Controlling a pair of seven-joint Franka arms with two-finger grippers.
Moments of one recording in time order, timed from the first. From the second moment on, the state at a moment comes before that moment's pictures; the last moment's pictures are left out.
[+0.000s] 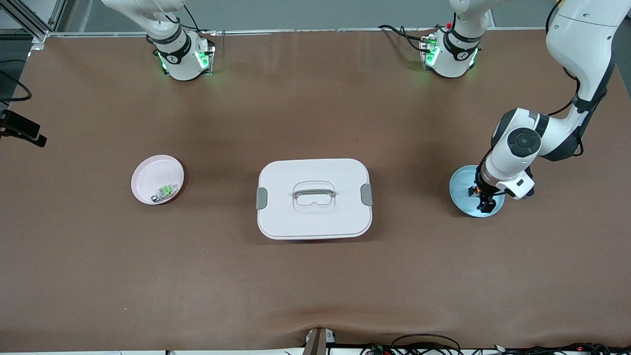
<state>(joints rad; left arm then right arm) 0.38 0.41 -0.40 -2.21 0.60 2.61 -1.99 -0.05 0.10 -0.05 -1.39 -0.01 1.48 -0.05</state>
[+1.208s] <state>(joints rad) 0.38 0.43 -0.40 -2.17 0.54 2.61 -1.83 -0.05 0.06 -0.06 -1.45 0.00 1.49 -0.01</state>
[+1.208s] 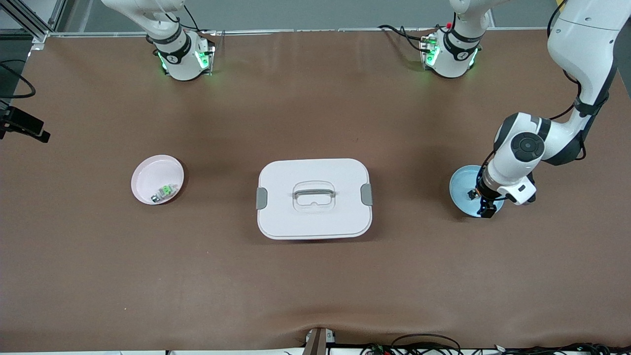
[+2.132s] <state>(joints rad) 0.36 0.22 -0.40 -2.26 0.18 2.61 -0.87 -0.06 0.06 -0.06 -1.45 0.01 1.49 -0.01</state>
